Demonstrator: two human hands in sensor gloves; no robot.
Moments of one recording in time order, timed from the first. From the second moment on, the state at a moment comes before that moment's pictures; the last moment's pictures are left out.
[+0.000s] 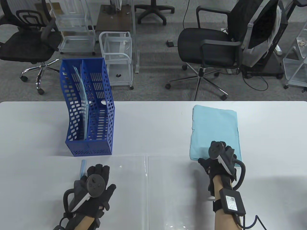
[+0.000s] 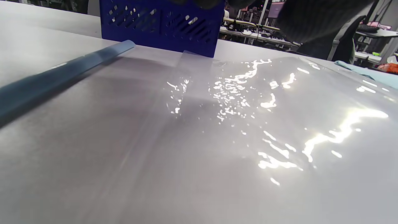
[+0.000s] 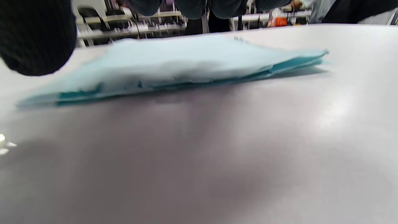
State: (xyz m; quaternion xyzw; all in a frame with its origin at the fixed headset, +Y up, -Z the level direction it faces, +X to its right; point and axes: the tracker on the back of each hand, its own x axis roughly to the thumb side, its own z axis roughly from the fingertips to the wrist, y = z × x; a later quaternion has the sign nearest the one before) left_hand -0.236 -0.738 -0.252 -0.12 0.01 0.09 0.99; right_hand 0.244 -0.756 -0.387 -0.19 0.13 0.97 0.07
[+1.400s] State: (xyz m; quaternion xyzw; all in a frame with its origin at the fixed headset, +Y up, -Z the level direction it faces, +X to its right) left_hand -0.240 -0.730 -0.246 -0.09 -0.03 0.25 0.97; right_hand 0.236 -0.704 -0.351 -0.16 -0.18 0.90 0.36
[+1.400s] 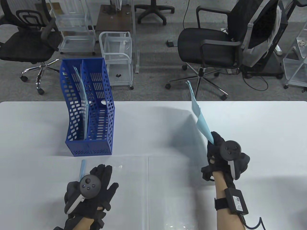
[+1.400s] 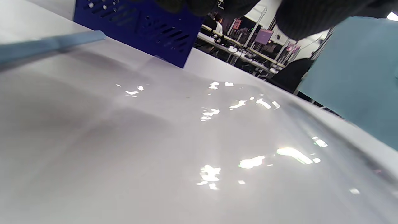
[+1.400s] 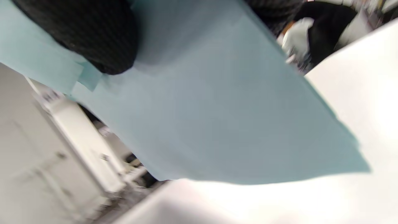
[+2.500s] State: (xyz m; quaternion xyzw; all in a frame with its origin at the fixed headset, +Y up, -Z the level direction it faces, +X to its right) left_hand -0.269 -0.755 -0.264 -0.06 -0.13 0.76 0.63; right_hand 0.126 -0.721 -0.268 0.29 0.20 0.61 0.71
